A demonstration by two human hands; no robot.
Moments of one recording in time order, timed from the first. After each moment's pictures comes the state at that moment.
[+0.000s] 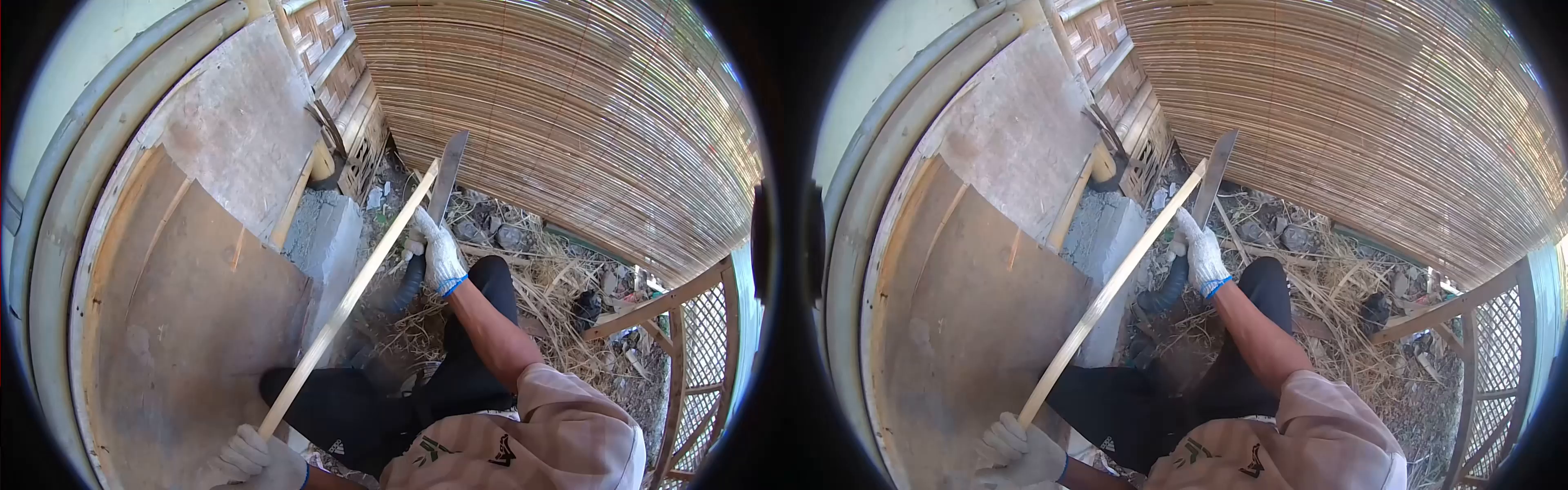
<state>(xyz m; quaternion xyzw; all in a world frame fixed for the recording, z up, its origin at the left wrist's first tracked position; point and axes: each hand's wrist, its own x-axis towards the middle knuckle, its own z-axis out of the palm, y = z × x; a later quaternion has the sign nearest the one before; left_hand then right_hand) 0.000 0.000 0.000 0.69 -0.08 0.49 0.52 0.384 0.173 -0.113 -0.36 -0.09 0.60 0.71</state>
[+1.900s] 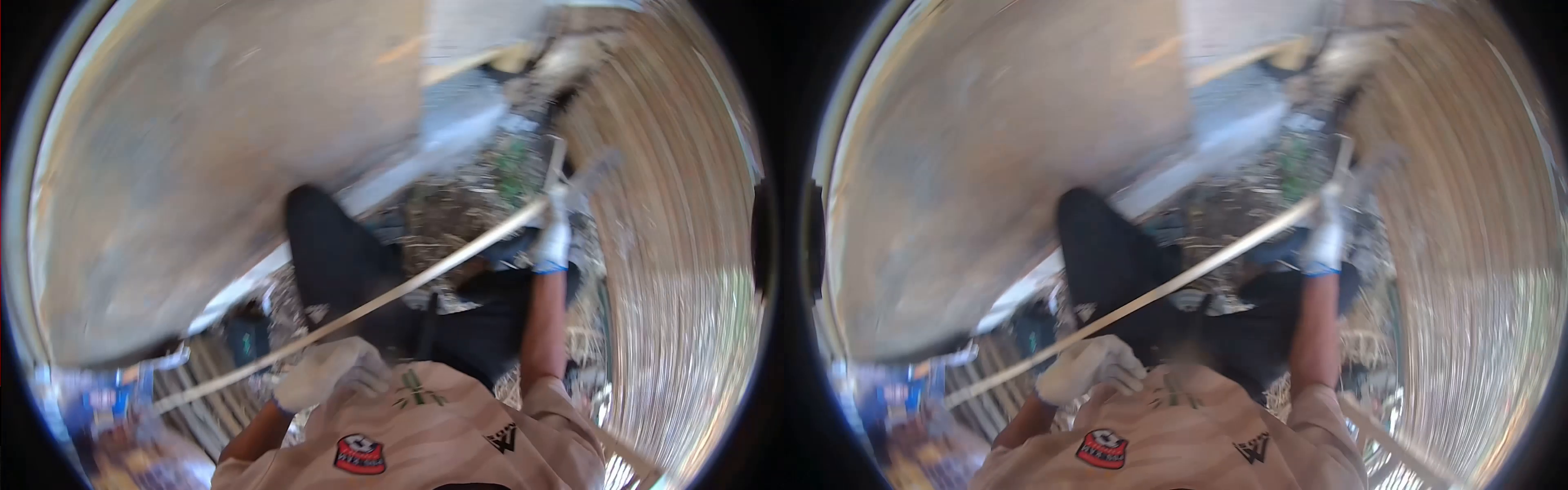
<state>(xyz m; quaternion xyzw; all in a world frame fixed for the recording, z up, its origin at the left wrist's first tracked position) 0.068 -0.126 -0.032 0.09 0.48 0.29 0.82 0.417 0.179 -0.219 -0.49 -0.23 0.60 0.58</state>
